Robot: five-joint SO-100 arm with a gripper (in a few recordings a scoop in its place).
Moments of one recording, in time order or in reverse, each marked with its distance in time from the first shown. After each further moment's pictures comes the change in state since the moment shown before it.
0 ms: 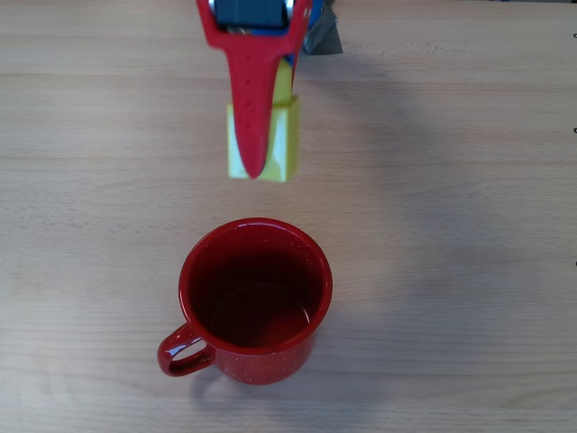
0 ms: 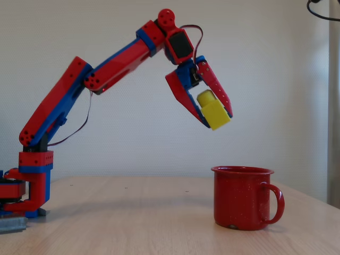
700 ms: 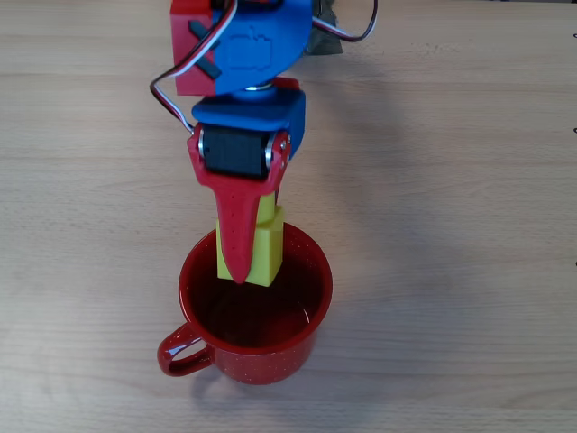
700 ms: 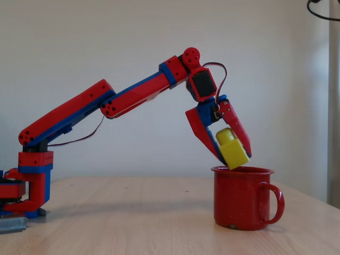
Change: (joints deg) arm 1.1 -20.8 -12.2 -5.5 1.0
